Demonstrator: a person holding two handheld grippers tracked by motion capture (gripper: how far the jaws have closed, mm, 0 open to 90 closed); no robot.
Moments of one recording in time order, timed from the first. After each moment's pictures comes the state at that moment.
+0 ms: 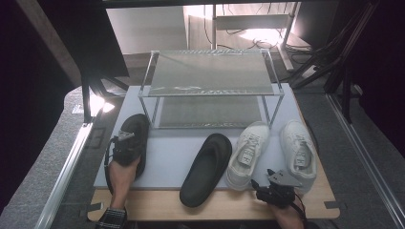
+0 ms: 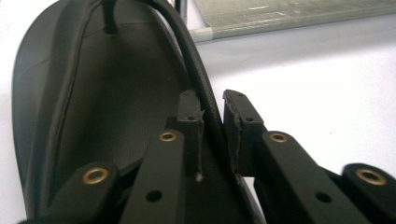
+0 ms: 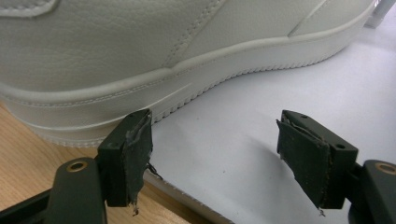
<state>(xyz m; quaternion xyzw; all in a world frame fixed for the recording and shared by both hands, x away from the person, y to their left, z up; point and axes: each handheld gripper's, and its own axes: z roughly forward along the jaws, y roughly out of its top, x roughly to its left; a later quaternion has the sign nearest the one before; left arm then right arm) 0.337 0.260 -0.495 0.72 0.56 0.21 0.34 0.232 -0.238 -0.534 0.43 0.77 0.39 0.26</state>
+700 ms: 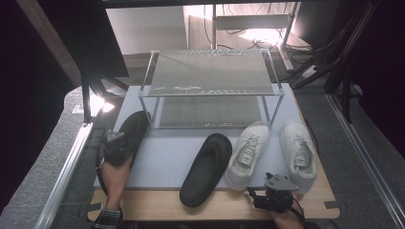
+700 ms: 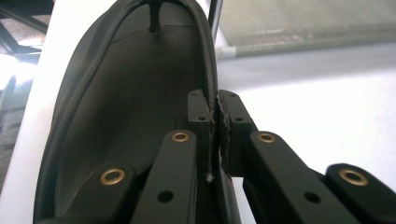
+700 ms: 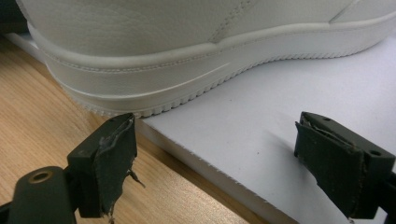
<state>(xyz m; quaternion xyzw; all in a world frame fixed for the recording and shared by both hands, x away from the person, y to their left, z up) 0.326 0.281 -0.481 0.69 0.57 0.24 0.37 0.222 -0.231 -0.538 0.40 0.80 0.39 0.24</state>
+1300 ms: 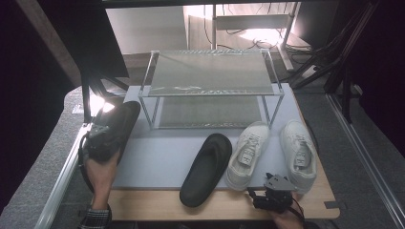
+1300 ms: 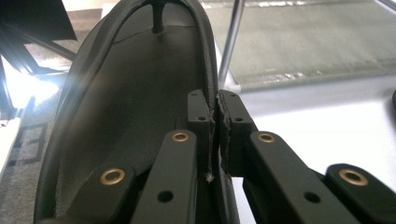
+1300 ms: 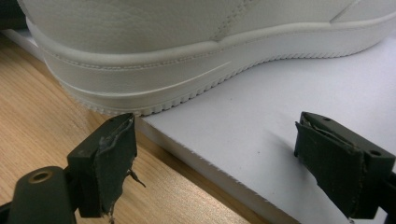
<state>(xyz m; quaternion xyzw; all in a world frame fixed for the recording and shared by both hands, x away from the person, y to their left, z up) 0.312 0.303 -0.430 0.68 0.57 0.27 0.38 0.222 -0.230 -0.539 0.40 0.80 0.38 0.25</state>
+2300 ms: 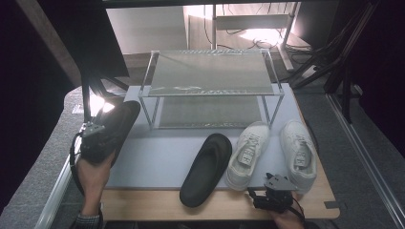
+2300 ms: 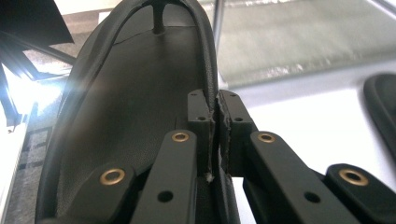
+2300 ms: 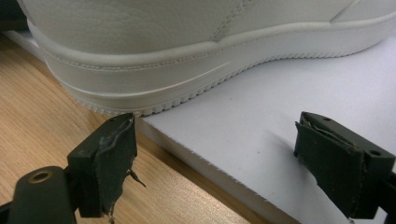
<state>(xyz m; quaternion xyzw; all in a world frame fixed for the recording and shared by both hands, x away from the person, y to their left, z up) 0.290 0.297 -0.408 0.71 0.55 0.26 0.36 0.222 -0.231 -0.539 0.40 0.80 0.38 0.25</state>
